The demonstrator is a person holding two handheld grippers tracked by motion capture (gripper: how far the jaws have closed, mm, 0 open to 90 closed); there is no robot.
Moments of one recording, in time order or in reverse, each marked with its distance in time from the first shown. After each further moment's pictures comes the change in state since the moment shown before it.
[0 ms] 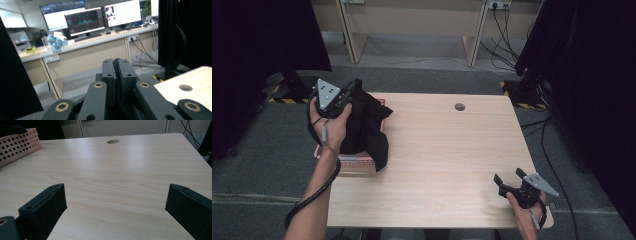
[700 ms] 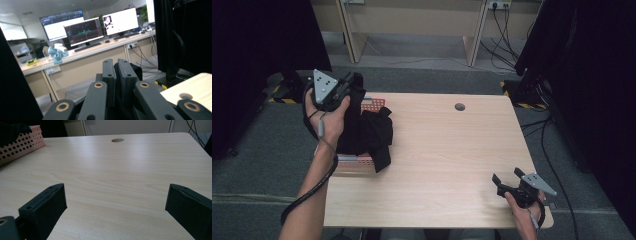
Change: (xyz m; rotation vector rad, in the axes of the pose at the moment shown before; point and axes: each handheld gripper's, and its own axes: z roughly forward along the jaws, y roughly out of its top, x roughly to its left) left arm 0.000 0.052 -0.005 -0.075 -0.030 0.043; right arm 0.011 0.003 0.008 0.016 0.027 -0.036
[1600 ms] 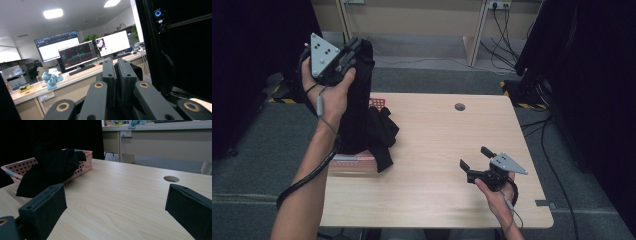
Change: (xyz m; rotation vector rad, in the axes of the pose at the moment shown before) left arm -0.019 0.074 0.002 -0.117 -0.049 0.049; right arm 0.086 0.071 0.038 -0.110 0.251 -0.101
